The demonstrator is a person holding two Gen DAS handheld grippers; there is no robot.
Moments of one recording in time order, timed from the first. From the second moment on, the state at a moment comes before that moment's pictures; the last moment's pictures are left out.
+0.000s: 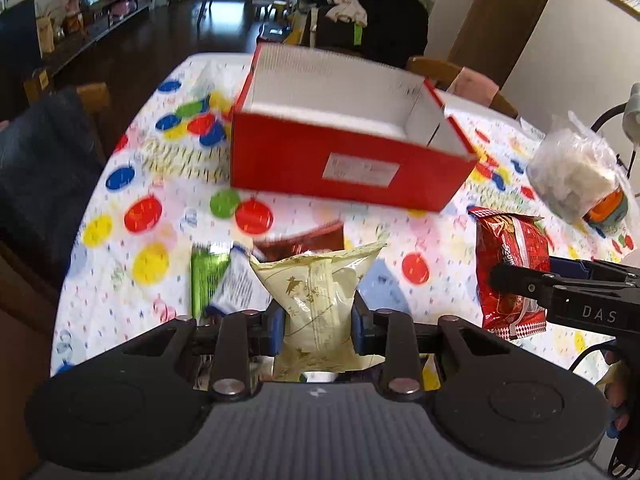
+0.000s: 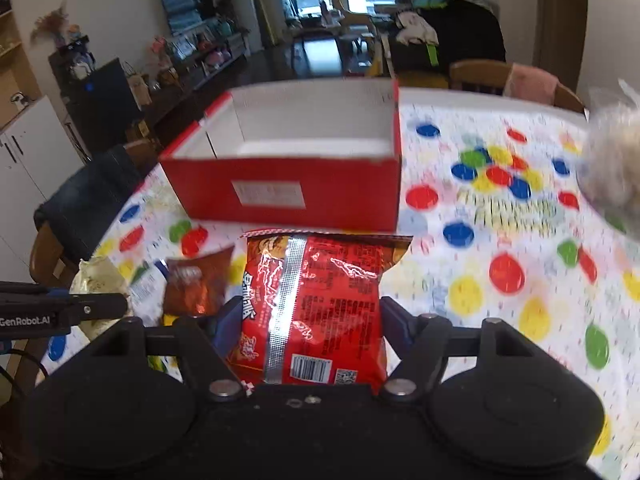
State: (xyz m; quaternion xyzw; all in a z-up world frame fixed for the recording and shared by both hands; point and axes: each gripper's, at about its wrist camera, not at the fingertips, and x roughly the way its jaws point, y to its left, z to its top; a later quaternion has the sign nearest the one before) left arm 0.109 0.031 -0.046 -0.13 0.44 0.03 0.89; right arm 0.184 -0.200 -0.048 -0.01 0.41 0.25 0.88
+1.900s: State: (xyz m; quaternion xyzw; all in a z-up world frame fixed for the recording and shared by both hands) left arm 0.414 0.049 -0.087 -0.01 0.57 0.09 0.81; right arm 0.421 -0.064 -0.102 -0.18 0.49 0.31 0.79
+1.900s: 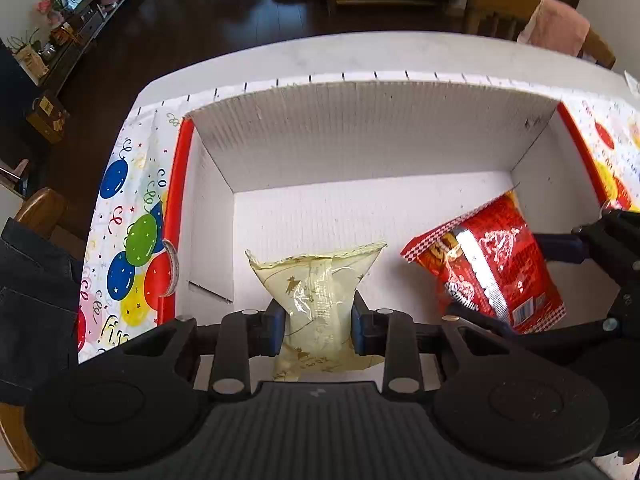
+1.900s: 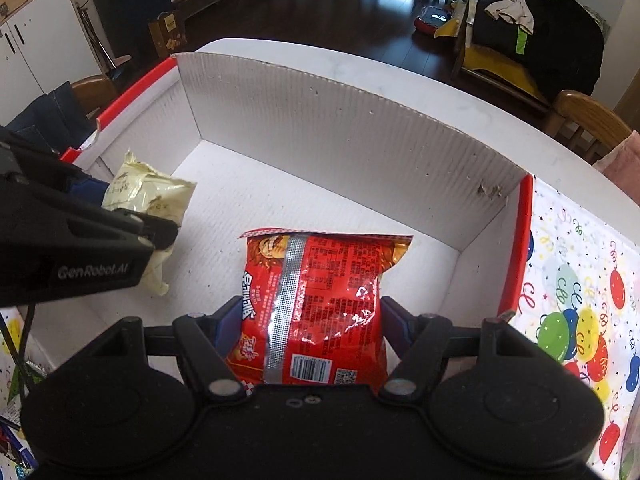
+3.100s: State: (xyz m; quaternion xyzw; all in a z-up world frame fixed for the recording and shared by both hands) left arm 0.328 0.040 -0.005 -0.02 0.46 0.08 0.89; right arm 0.365 -0.110 -0.015 -0.10 0.42 0.32 0.84
